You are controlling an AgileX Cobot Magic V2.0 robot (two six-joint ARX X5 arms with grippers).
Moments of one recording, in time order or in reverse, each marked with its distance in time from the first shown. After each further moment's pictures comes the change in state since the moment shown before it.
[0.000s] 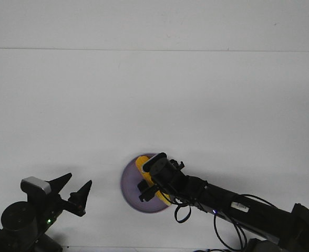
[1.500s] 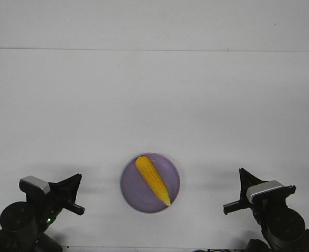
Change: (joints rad) left arm 0.000 0.000 0.000 0.034 -0.018 0.018; right arm -0.006 -1.094 -0.068 -0.534 0.550 -0.075
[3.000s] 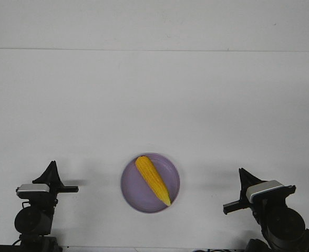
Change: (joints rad) left arm 0.472 -0.282 -0.599 0.620 -0.071 0.370; right arm 0.000 0.000 0.000 0.000 0.000 0.000
